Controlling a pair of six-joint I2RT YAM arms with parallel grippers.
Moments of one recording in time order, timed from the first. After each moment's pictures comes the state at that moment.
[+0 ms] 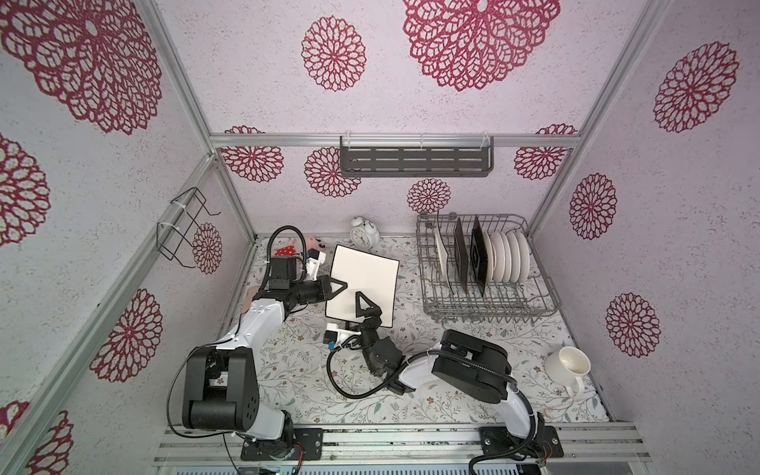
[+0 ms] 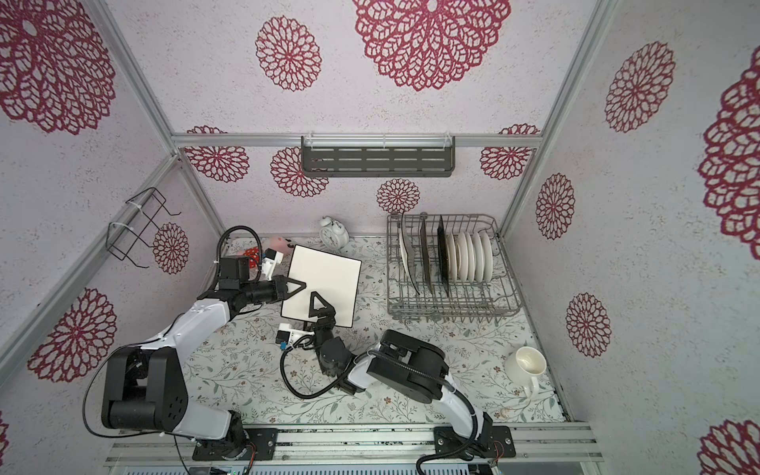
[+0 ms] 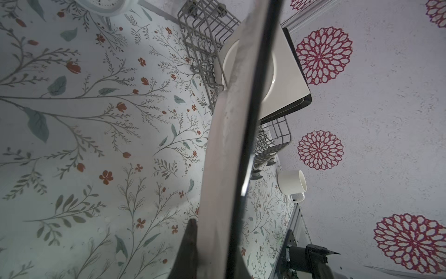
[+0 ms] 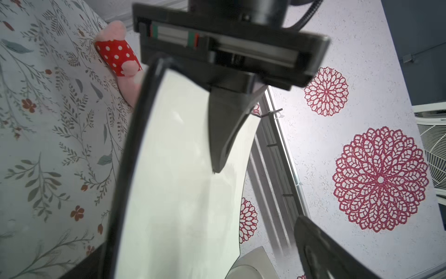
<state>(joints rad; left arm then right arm) -0.03 1.50 0.96 -0.18 0.85 -0.35 1.21 2.14 1.02 1.40 0.77 -1.40</state>
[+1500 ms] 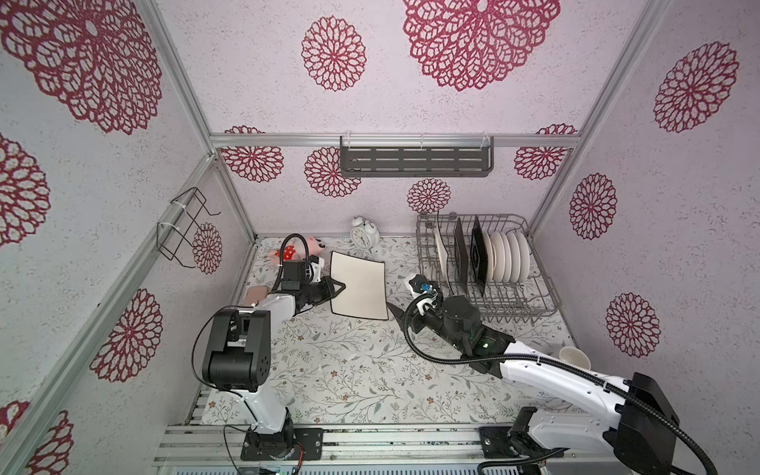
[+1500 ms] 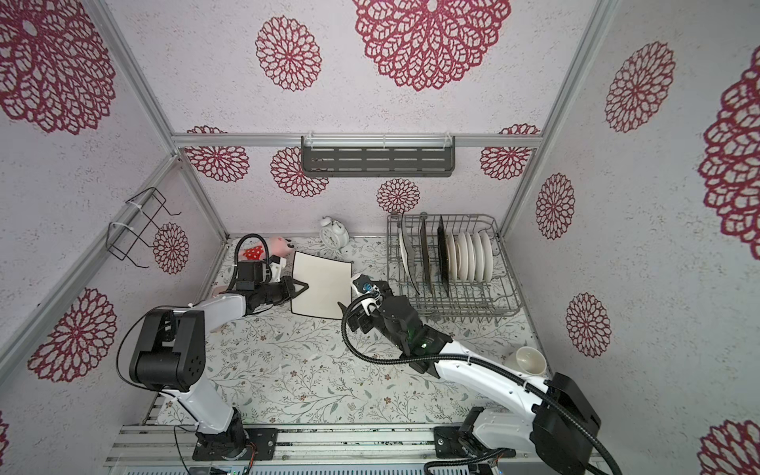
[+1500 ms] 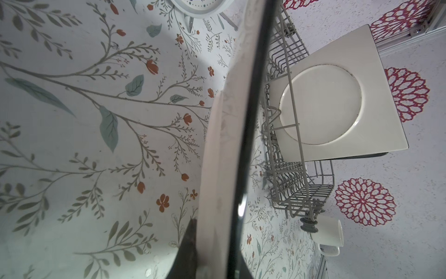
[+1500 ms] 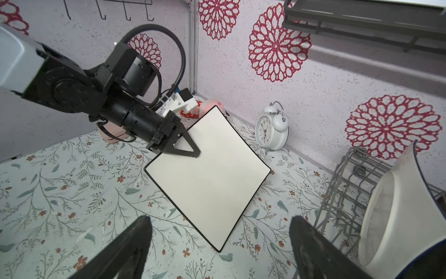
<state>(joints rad) -0.05 1.76 0.96 0.05 0.65 -0.49 0.91 1.20 0.82 0.20 0.15 -0.03</state>
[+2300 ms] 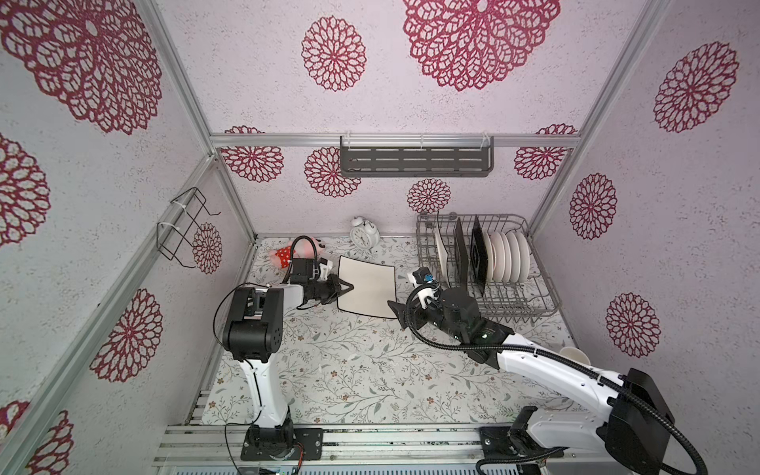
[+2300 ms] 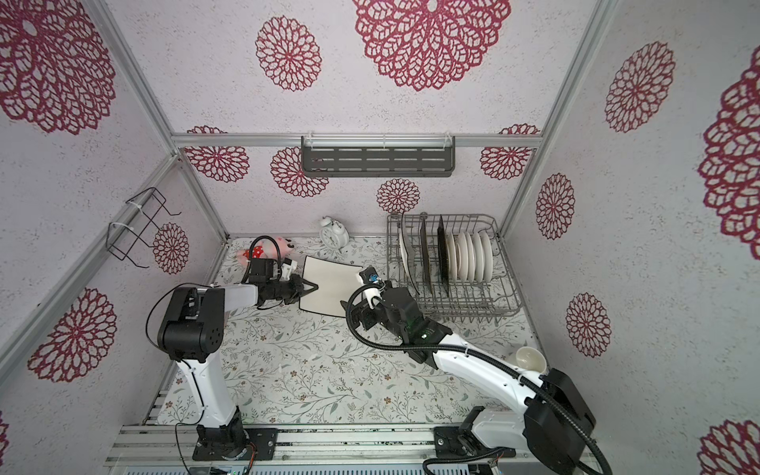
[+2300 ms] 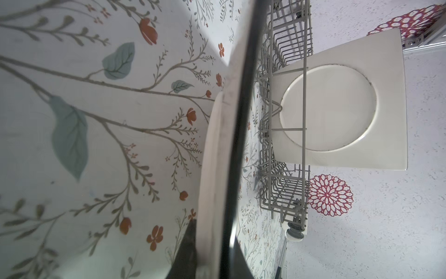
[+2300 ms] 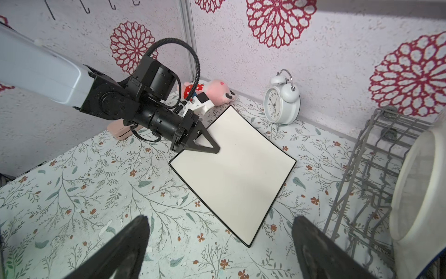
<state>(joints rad) -0.05 2.03 1.14 0.05 0.80 -0.58 0.84 1.25 0.85 0.12 0.06 0.11</state>
